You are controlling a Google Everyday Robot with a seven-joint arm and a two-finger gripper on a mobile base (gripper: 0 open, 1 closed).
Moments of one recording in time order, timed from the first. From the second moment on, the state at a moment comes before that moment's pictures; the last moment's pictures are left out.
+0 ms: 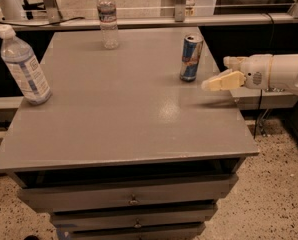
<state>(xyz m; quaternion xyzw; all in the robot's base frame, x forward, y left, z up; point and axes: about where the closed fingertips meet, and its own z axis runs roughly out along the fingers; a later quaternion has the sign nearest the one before) 0.649 -0.200 0.858 -0.36 0.74 0.30 0.49</state>
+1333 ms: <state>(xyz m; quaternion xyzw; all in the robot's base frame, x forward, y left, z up) 0.651 -0.105 0.906 -0.39 0.62 0.41 0.54</state>
